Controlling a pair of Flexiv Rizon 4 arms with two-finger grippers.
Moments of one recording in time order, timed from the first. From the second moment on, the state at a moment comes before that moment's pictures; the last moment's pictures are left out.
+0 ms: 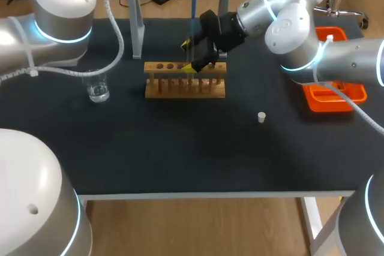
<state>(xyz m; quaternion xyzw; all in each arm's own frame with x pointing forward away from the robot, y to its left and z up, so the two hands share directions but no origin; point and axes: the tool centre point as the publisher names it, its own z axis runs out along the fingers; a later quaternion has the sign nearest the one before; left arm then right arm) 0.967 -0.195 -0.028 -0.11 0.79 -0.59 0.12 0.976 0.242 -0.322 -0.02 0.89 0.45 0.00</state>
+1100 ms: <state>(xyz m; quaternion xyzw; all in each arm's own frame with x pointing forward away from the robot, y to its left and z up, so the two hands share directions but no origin) 0.935 -0.160 -0.019 -0.13 0.79 -0.57 0.16 0.976 0.242 -0.322 -0.02 0.89 0.45 0.00</state>
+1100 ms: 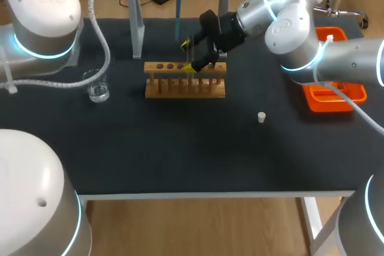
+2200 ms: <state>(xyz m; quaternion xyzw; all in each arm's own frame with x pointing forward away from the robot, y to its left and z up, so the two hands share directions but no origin) 0.831 -0.162 -0.113 -0.13 0.79 -0.59 0.11 0.976 0.242 -0.322 -0.02 0.89 0.45 0.00</state>
